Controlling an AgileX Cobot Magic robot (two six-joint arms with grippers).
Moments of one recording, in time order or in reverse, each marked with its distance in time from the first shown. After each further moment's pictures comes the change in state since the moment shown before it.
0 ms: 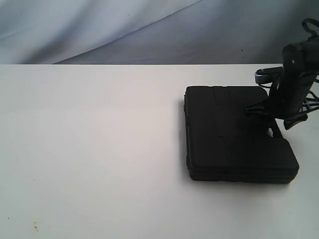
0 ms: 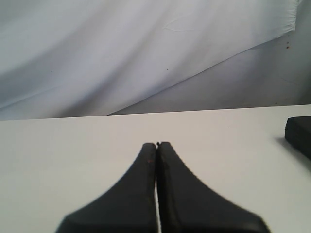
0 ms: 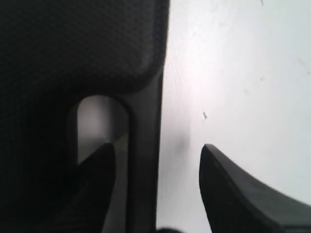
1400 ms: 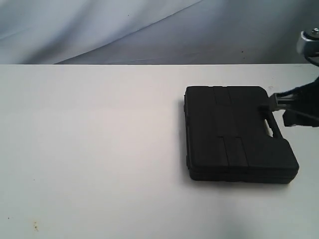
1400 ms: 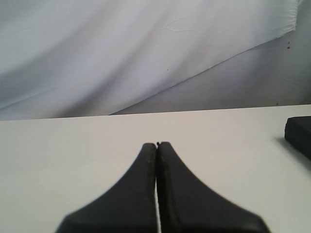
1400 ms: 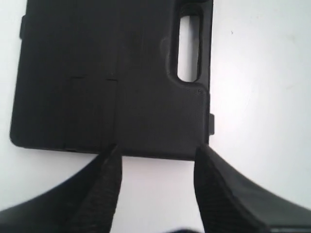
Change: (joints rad) left arm 0.000 0.000 0.000 0.000 0.000 0.000; right arm 0.171 -0.847 0.468 0.127 0.060 0.067
